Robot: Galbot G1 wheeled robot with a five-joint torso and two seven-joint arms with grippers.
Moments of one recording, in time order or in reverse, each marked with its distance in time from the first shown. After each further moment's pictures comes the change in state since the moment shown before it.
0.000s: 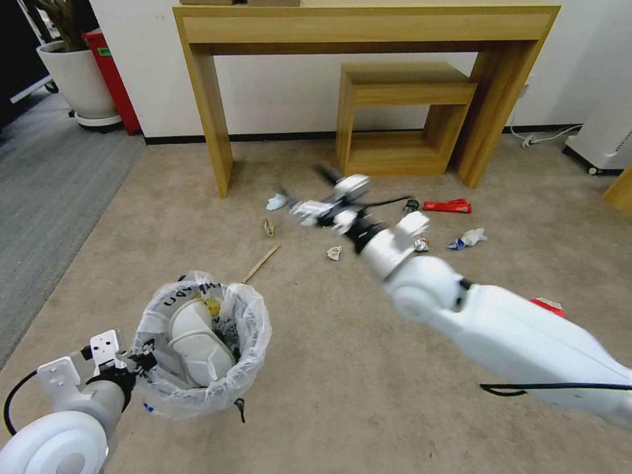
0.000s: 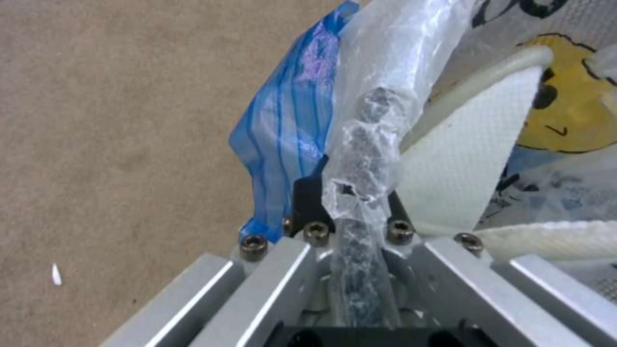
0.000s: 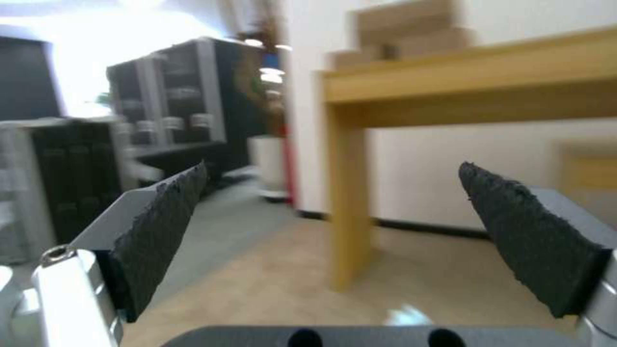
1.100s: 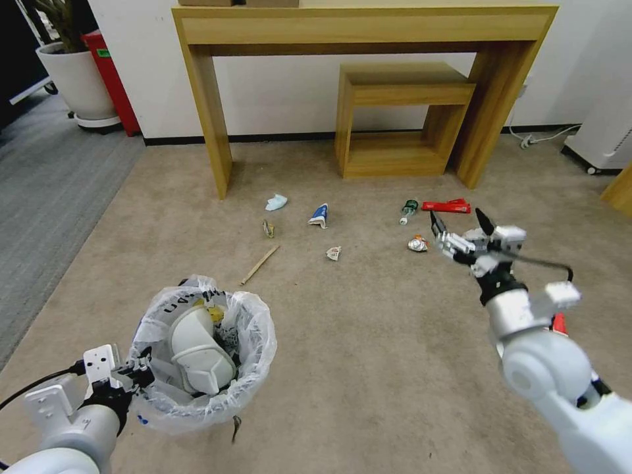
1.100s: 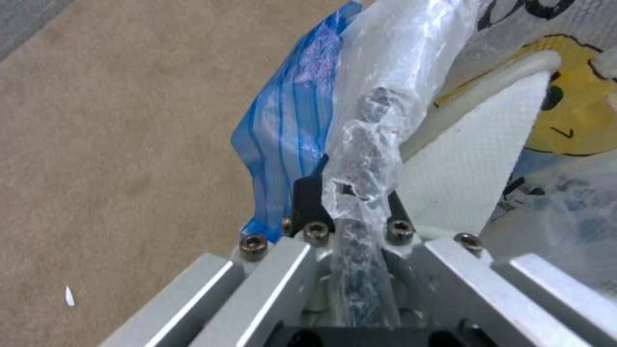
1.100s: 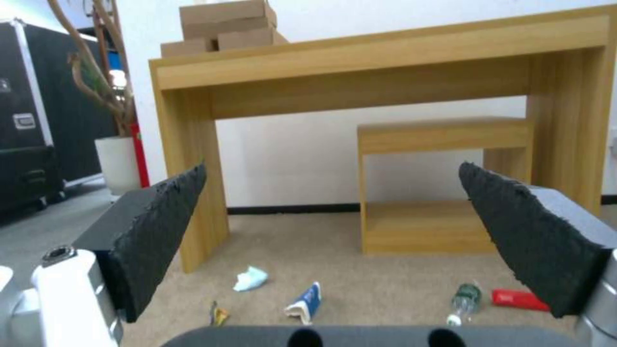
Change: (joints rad) left arm 0.097 -0.100 -0.010 -0.078 0.224 -0.024 0.147; right arm -0.865 0.120 0.734 0.097 -0.315 0.101 -0.111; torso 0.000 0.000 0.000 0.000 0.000
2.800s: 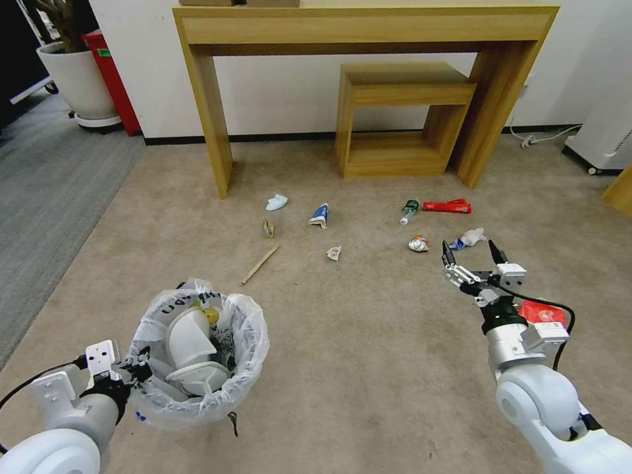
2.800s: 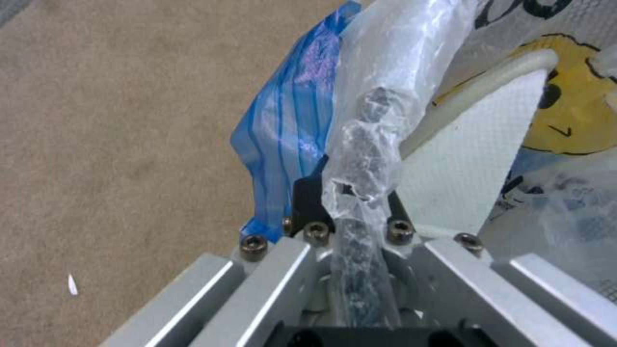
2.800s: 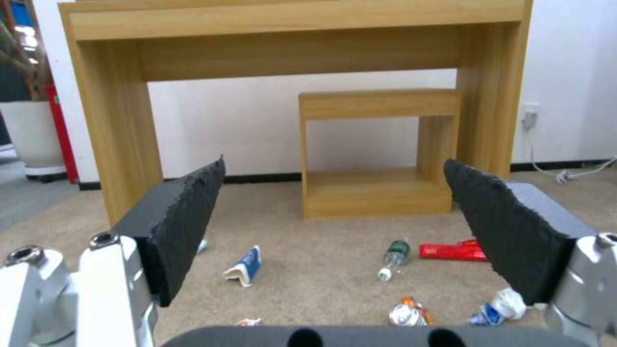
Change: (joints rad) left arm -0.059 0.049 -0.009 0.080 -0.087 0.037 -0.027; right arm -0.040 0.056 0.023 -0.040 -0.095 -0.043 0.095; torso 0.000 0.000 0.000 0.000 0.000
